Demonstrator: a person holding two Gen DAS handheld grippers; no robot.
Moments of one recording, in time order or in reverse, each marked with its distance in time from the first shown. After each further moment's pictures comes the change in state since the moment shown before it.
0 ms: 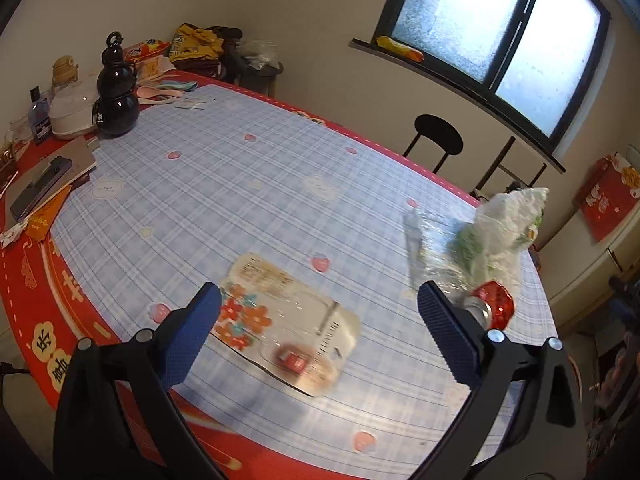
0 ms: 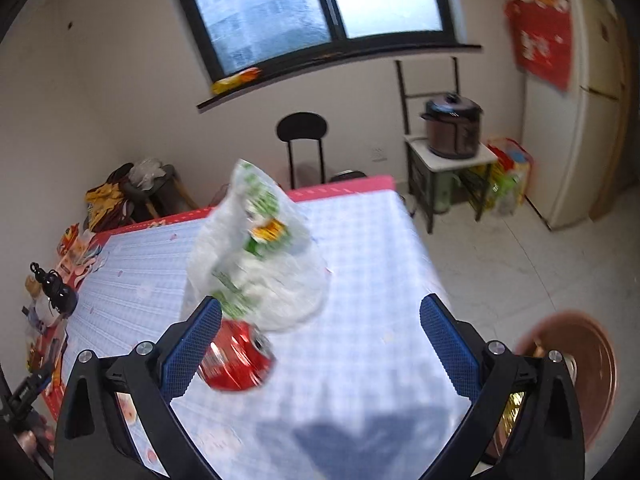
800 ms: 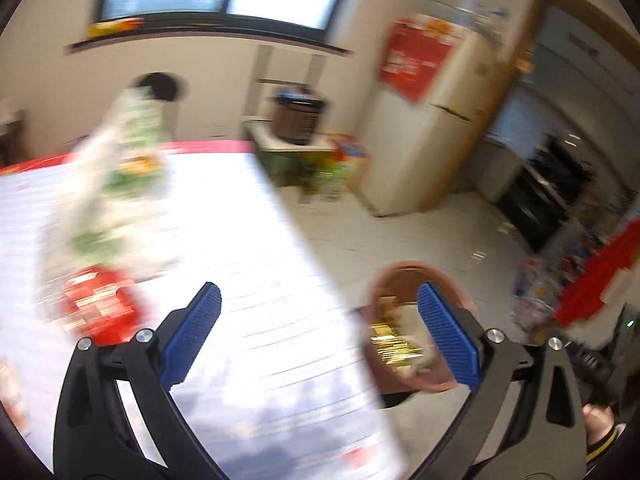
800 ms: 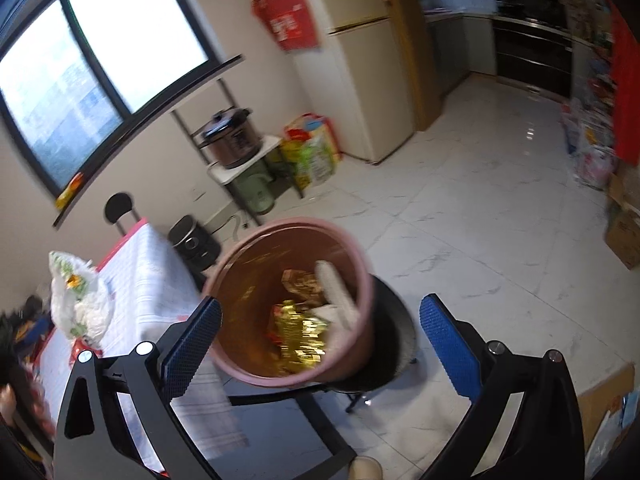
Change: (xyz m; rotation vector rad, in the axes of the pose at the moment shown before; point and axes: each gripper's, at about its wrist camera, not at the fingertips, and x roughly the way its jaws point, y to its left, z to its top) left arm 0.015 -0.390 -0.113 0.510 0.156 -0.515; right arm -0.205 -0.296 -0.192 0.525 -0.103 -0.396
